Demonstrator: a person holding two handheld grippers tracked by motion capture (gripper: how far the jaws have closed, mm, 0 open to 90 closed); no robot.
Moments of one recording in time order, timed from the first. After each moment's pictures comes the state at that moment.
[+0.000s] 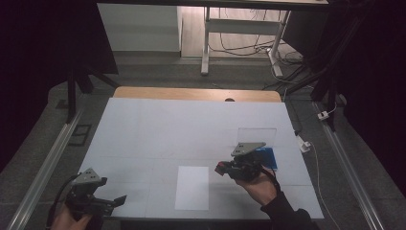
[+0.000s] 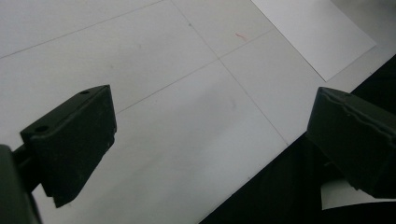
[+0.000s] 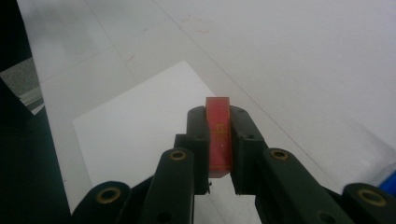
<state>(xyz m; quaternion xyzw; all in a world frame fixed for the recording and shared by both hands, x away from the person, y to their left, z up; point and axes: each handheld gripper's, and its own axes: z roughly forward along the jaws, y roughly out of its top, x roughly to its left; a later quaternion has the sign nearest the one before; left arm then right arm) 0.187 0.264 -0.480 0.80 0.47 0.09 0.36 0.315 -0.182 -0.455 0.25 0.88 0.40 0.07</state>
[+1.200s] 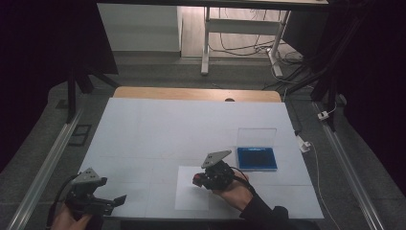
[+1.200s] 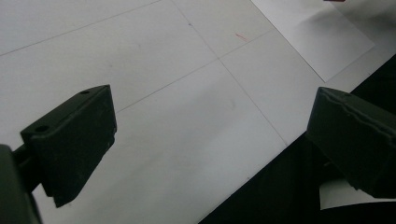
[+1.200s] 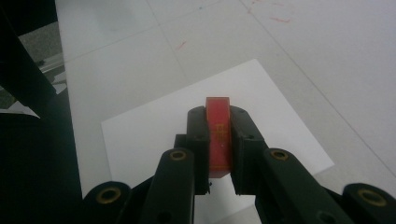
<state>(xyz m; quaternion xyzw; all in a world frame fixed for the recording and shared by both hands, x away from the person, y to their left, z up) 0.188 0.264 -0.480 0.80 0.48 0.08 0.36 0.302 -0.112 -0.489 0.17 0.92 0.36 0.03</state>
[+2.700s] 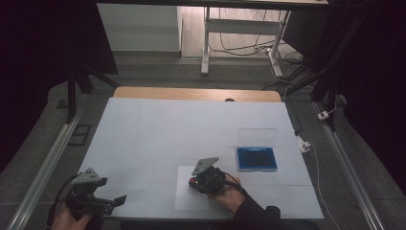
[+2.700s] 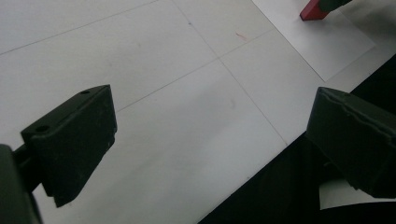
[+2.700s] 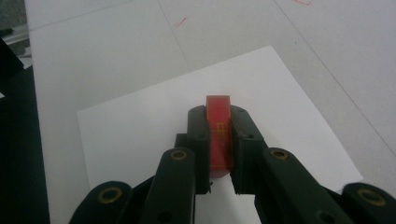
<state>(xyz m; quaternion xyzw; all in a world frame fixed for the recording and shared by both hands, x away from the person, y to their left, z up) 0.188 0.264 -0.481 0.80 0.48 0.08 0.36 0.297 -0.094 -0.508 0.15 0.93 0.32 0.06</state>
